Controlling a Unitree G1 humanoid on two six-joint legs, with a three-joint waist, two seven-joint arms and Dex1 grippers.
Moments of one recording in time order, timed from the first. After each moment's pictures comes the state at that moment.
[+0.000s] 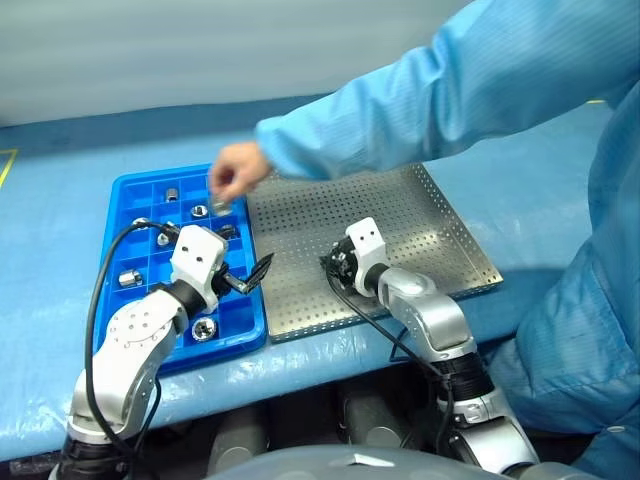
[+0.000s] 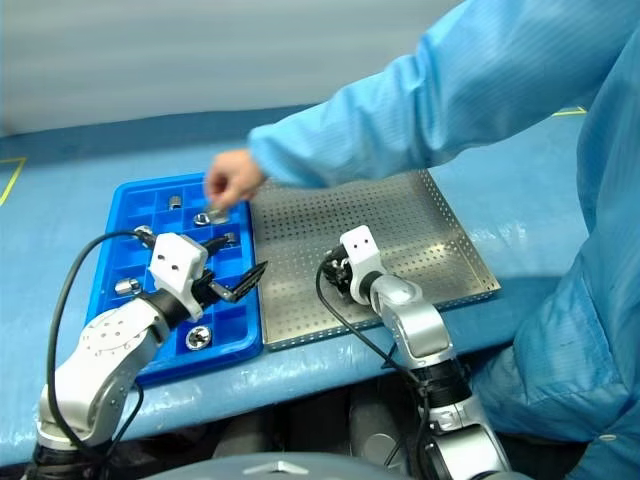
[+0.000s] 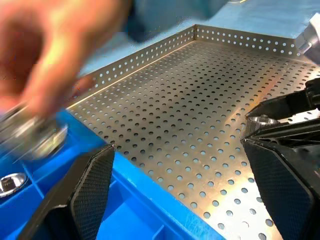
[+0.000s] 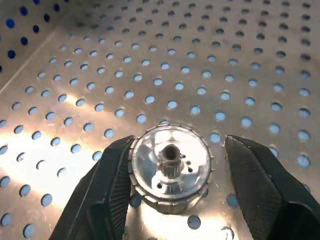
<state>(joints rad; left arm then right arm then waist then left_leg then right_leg) 0.06 0.44 0.04 -0.64 -0.28 0.65 -0.40 -0.32 -0.14 0.20 -0.04 0.09 0.70 0.35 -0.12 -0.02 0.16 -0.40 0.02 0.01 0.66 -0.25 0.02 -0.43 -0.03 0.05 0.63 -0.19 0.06</state>
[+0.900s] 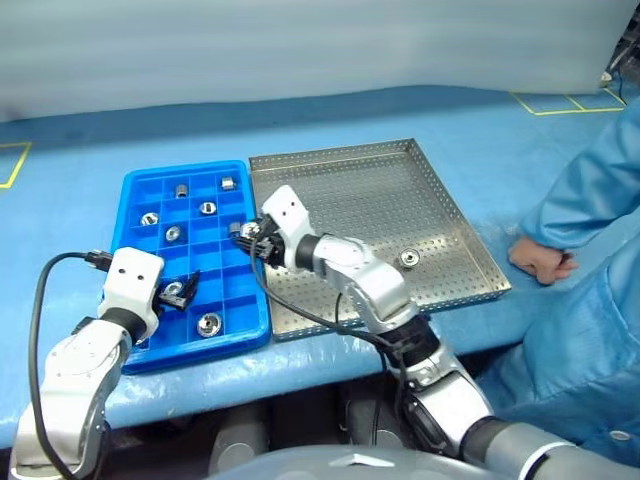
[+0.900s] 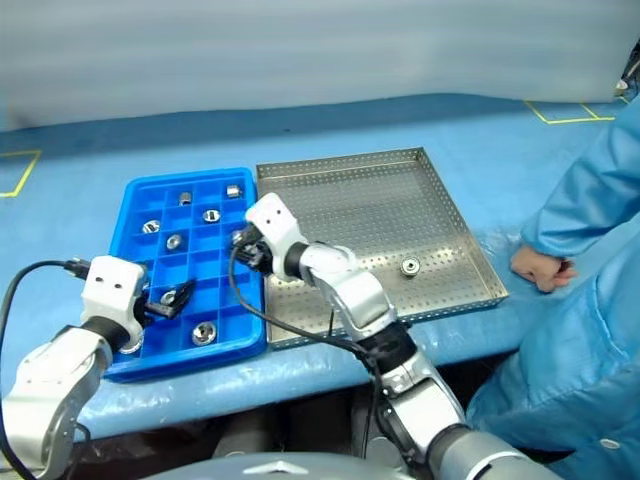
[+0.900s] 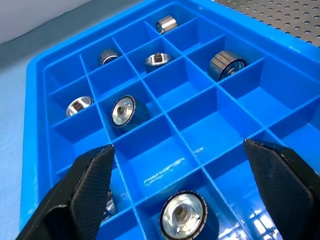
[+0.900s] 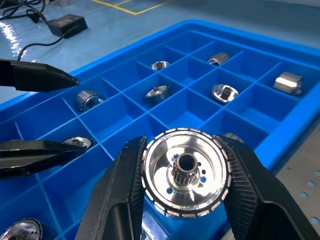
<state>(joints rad) 0.27 0.48 0.25 -0.73 -0.20 0.78 -0.26 -0.62 0.09 0.39 0.19 0.13 0.55 0.51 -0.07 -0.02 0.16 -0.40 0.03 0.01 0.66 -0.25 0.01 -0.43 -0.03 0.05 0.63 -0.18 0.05</state>
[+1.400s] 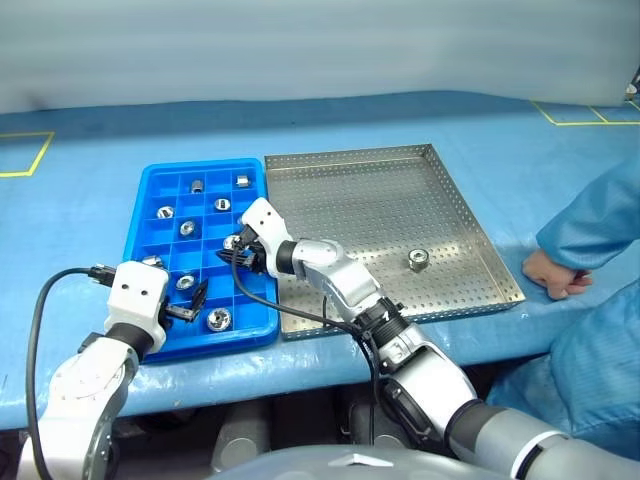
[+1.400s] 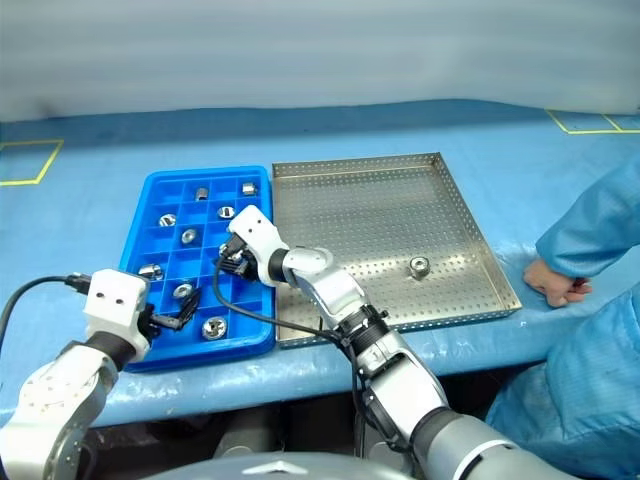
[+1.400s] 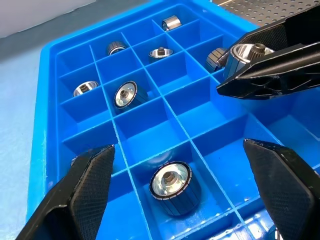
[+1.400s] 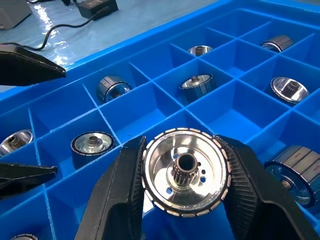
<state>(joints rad) 0.33 0.43 0.24 -0.79 -0.20 0.73 -0.27 -0.71 0.14 0.39 0.48 0.13 0.37 0.58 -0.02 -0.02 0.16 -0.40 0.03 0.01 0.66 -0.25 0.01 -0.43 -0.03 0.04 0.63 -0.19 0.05</state>
